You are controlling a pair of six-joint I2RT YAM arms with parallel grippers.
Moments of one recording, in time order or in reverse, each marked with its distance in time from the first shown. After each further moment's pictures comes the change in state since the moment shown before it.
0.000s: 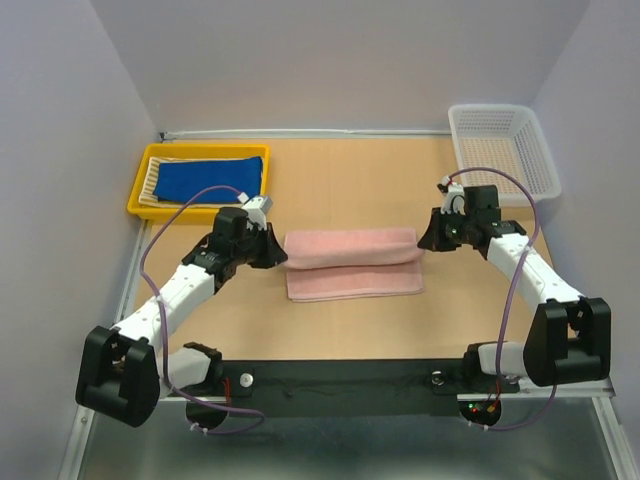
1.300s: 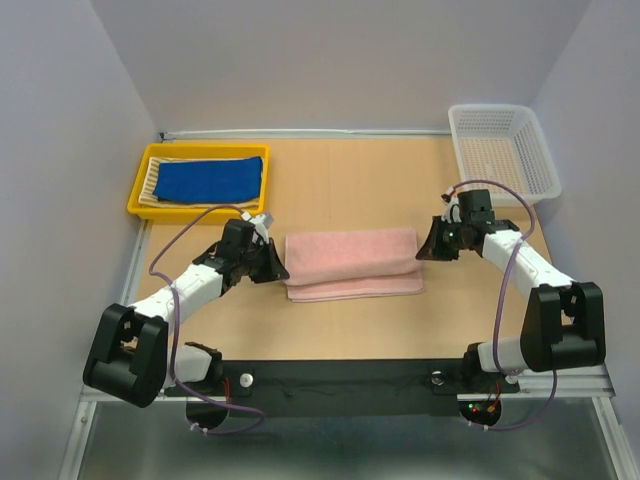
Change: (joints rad) left arm -0.005 0.105 -0.102 0.047 0.018 -0.122; right arm 0.000 0.076 -0.008 -0.066 0.042 0.224
